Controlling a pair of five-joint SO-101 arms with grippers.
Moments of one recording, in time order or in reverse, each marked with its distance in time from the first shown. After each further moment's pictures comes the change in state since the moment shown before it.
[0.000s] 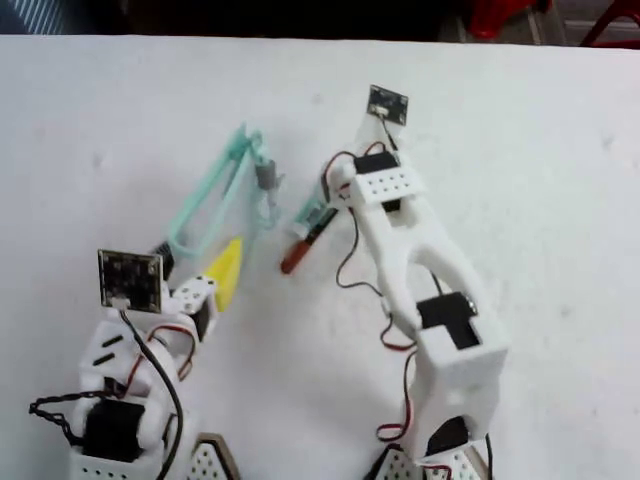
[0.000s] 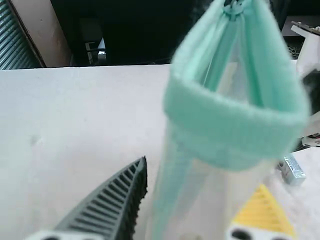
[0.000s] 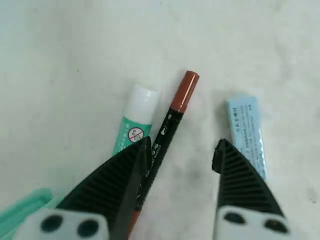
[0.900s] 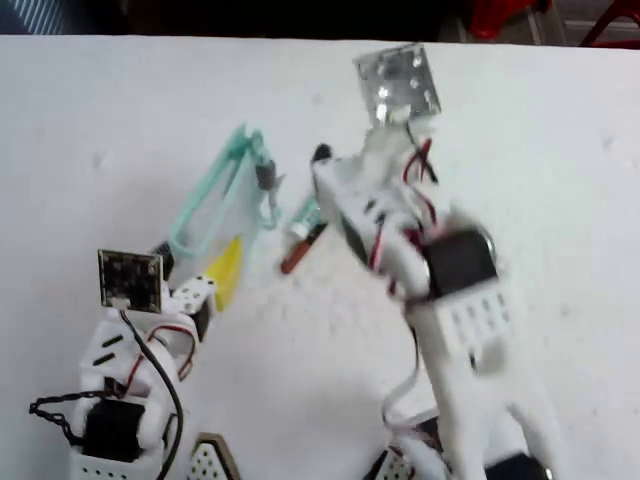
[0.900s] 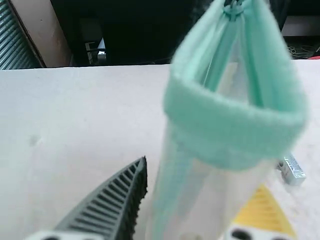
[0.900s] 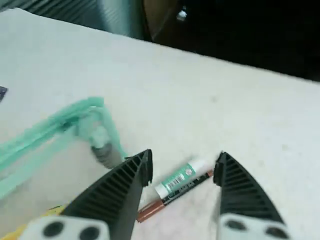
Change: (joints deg) left arm 0.0 0.0 0.0 0.0 0.0; right arm -5.3 -50.2 6.1 13.6 26.1
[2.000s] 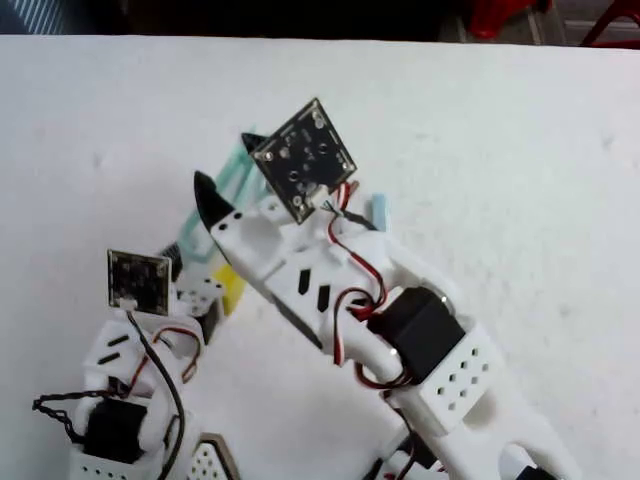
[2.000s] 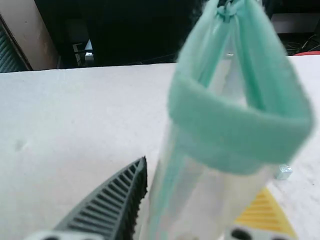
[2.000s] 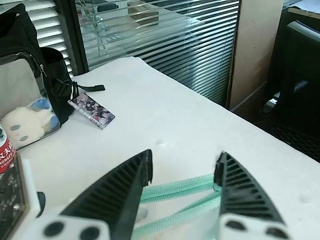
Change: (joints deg) left arm 2.8 0.0 0.0 0.0 0.0; right arm -24.4 -9.4 4.3 -15.1 6.2
